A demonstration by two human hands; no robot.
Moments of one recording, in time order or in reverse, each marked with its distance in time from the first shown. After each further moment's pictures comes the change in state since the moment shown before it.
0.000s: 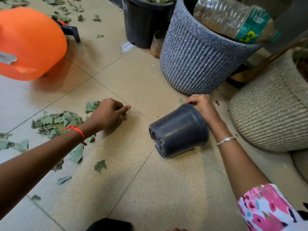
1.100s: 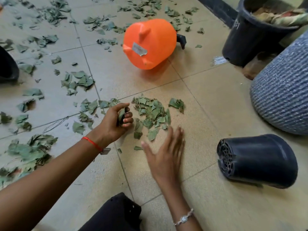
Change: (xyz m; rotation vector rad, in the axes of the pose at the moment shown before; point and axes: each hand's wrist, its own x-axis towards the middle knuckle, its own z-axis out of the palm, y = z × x) left_hand -0.149 -0.061 -0.070 -1.585 0.523 -0.596; right_hand -0.141 -0.222 0.161 0.140 -0.146 -0.086
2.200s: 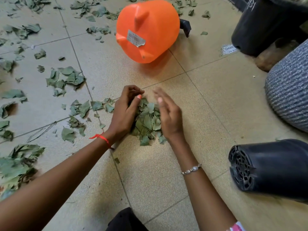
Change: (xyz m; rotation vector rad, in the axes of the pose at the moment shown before) left_hand 0.056 -0.012 0.003 0.949 0.044 0.858; right_hand 0.121 -0.018 -0.003 0.703 -0.040 -0.271
